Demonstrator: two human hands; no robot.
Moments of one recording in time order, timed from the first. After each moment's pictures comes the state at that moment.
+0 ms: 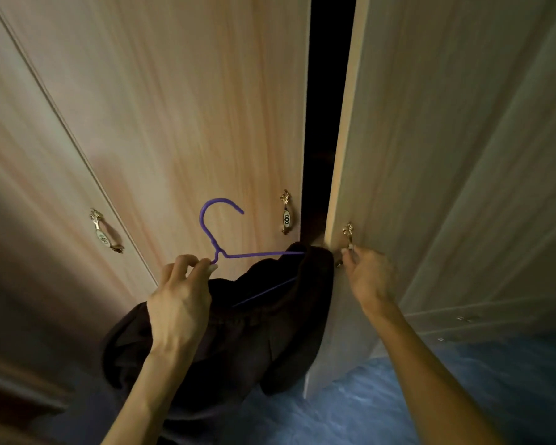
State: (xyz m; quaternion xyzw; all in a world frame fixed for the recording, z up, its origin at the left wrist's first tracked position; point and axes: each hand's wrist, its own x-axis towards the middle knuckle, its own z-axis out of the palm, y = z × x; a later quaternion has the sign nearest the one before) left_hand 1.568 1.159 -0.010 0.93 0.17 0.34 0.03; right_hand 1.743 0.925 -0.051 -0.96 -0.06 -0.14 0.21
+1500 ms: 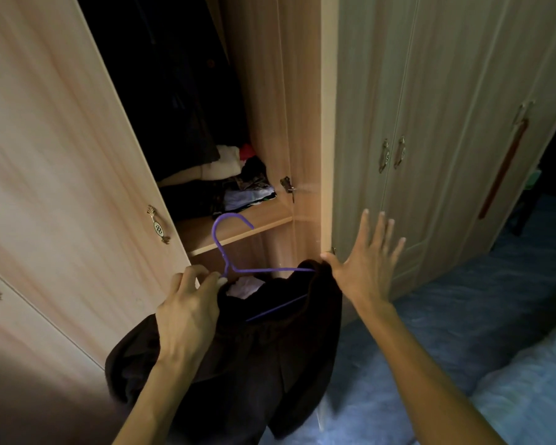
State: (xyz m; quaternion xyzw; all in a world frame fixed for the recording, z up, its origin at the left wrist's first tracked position) left_hand 1.531 0.900 0.006 0.93 -0.02 0.37 0.05; right_hand 1.634 0.642 -0.023 -0.95 0.08 -0.25 0.17
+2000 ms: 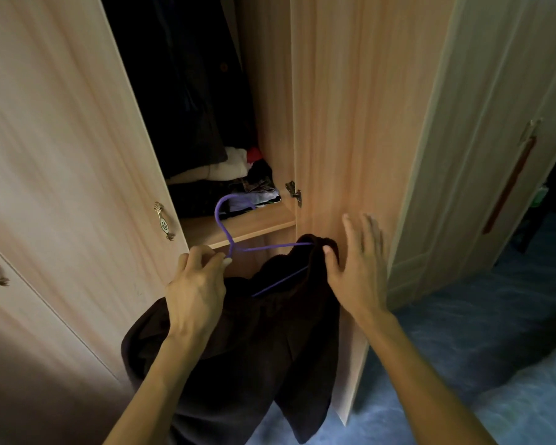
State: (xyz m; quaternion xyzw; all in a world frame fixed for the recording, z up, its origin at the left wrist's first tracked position) left_hand 1.545 0.886 0.021 0.91 0.01 0.41 0.09; right_hand 1.610 0.648 -0.003 -0.90 -0.07 -0.36 0.24
